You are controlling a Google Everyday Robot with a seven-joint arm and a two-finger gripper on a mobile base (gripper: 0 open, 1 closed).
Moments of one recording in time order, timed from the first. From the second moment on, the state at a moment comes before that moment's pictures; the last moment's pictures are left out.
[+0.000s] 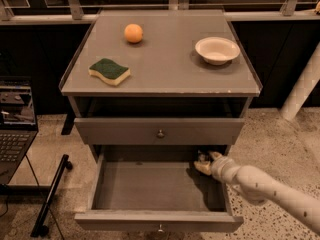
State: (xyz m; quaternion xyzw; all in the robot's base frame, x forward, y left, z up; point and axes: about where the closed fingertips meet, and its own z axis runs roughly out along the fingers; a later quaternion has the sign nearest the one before) arm 0.631 -0.222 0.421 -0.27 0.84 0.06 0.47
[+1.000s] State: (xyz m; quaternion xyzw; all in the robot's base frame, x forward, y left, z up) arm 0.651 -0.252 0.457 -0.27 0.83 0.07 0.49
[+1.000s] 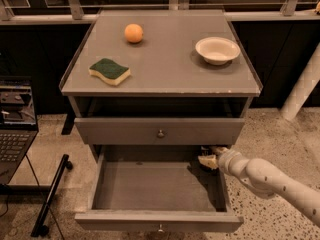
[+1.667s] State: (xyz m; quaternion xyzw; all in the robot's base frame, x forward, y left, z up) arm 0.591 -0.232 0.470 -0.25 0.83 0.05 0.50
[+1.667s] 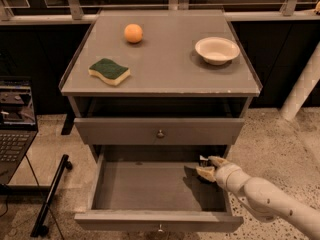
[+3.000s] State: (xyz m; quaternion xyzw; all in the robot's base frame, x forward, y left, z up) arm 0.546 -0.217 0.576 -0.32 0.81 0.00 0.50
